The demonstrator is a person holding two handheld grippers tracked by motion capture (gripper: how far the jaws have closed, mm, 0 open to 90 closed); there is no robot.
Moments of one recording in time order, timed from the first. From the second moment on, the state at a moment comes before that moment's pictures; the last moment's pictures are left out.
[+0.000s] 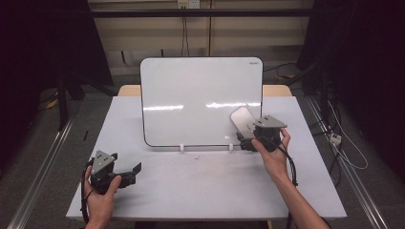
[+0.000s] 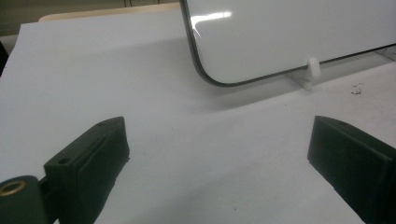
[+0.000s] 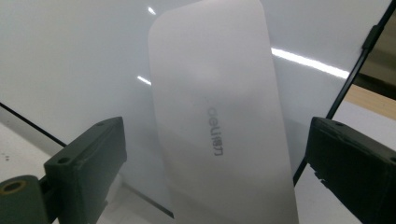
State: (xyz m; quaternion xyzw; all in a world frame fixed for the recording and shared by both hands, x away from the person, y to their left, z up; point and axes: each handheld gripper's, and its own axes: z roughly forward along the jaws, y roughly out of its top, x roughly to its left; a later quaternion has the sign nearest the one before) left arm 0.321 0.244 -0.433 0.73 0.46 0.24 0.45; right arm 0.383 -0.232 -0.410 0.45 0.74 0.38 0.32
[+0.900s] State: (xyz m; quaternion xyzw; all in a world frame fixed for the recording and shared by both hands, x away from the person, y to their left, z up) left arm 0.329 0.244 -0.433 0.73 0.46 0.24 0.45; right arm 0.338 -0.259 -0.414 0.48 0.71 0.41 0.31
